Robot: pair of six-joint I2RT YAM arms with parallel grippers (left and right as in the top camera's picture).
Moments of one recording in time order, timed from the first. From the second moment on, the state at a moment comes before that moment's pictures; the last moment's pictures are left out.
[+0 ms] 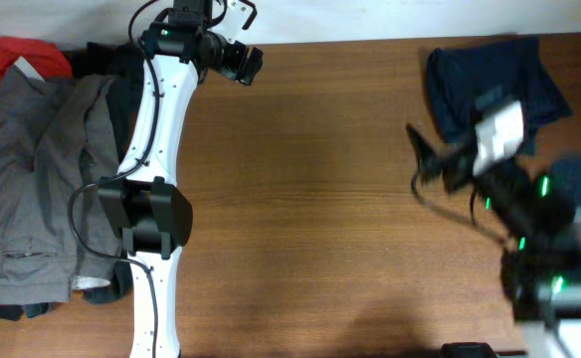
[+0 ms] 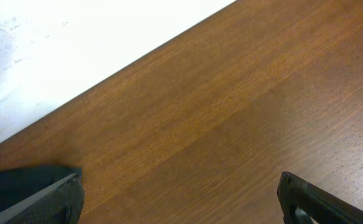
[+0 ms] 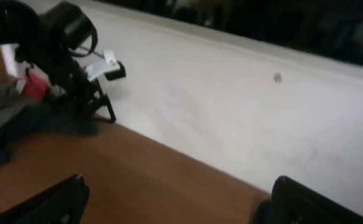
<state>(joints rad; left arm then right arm) -0.18 2.45 2.56 -1.01 0.23 0.34 -0.03 0.82 0.88 -0.13 -0.44 -0.21</state>
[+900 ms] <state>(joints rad) -0.18 2.45 2.56 -1.01 0.23 0.34 -0.05 0.06 0.01 -0.05 -0.28 -0.05</state>
